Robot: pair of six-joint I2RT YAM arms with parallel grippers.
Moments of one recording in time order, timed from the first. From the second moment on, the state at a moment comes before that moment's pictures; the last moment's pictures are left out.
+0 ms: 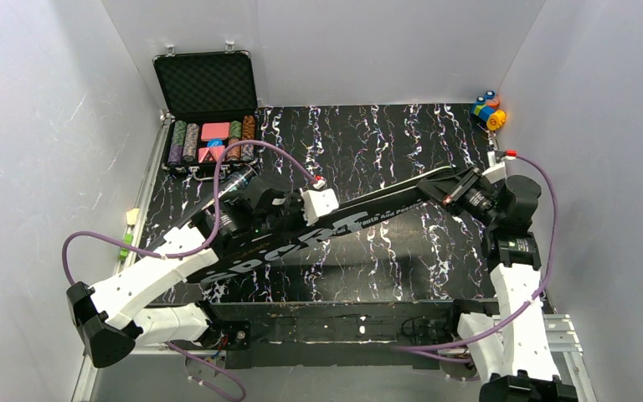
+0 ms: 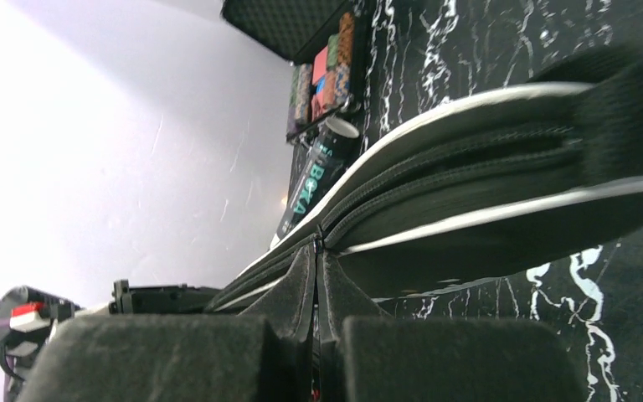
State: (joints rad) left arm -0.88 1.11 1.13 -0.63 0.14 0.41; right arm -0.07 0.74 0.70 -0.17 -0.72 0.97
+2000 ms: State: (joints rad) left arm -0.88 1.66 1.69 -0.80 0.16 0.57; right arm -0.54 0.95 0.94 -0.03 -0.88 1.21
